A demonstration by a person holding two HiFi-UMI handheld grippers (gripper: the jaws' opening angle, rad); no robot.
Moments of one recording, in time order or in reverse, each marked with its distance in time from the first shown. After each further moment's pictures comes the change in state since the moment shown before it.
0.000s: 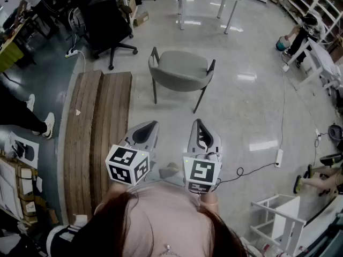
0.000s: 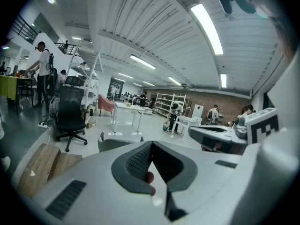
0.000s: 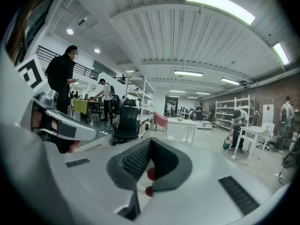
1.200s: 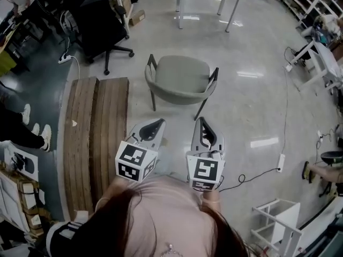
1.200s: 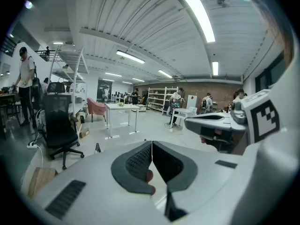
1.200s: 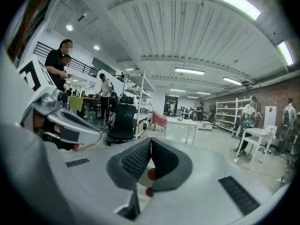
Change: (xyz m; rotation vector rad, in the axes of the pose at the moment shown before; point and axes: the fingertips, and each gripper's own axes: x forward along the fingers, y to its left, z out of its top) left arm 0.145 0.066 0.038 0.161 0.047 -0.077; right arm 0.152 -0.040 0.002 -0.026 0.008 -0.014
